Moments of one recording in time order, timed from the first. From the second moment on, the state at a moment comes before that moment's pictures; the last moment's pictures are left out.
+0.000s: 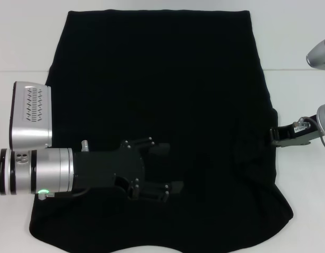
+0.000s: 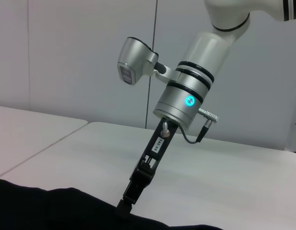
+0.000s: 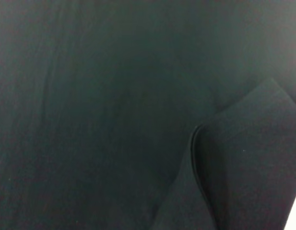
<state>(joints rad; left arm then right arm) -0.60 -2.16 0.65 0.62 2.08 1.59 -1.15 0.85 1.97 -0.93 -0.53 -2.53 -1.11 2.61</state>
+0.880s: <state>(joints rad) -0.60 -2.16 0.65 0.62 2.08 1.59 -1.15 0.87 2.01 -0.93 -0.54 -2.53 -1.08 2.59</state>
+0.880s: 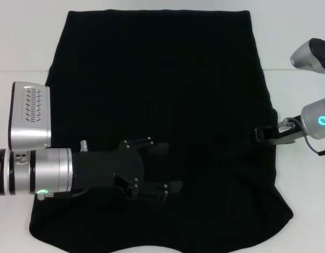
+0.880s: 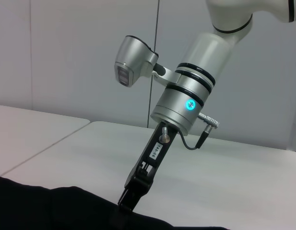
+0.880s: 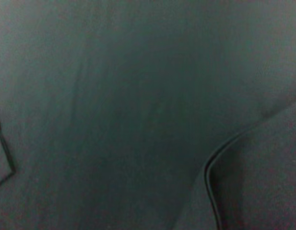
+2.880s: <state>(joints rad) -0.58 -2.12 0.50 0.67 2.08 1.73 -1.26 0.89 2.06 -0.92 -0.57 -2.22 -1.04 2.31</state>
